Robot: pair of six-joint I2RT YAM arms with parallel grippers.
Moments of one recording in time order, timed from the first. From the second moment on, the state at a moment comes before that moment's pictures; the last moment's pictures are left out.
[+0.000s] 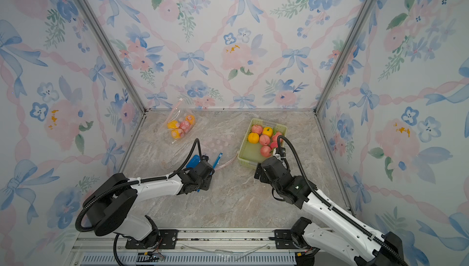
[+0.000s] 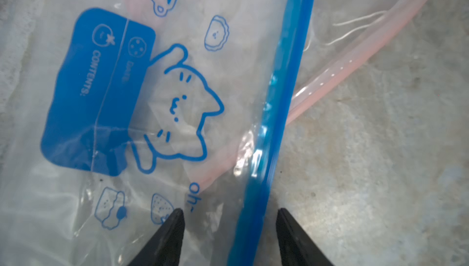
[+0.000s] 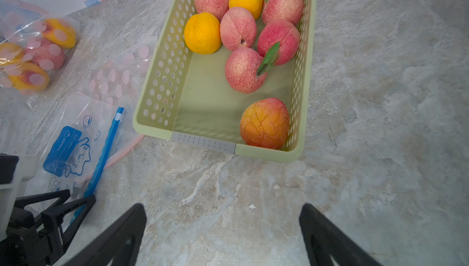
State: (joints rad) left arm -0.78 1.53 0.68 -0.26 -0.35 -0.44; right arm 0.75 0.90 0.75 -0.67 0.42 0.78
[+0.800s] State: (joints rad) left arm -0.77 1.34 0.65 -0.27 -0.16 -0.43; right arm 0.79 1.00 0.75 -0.64 0.38 0.80
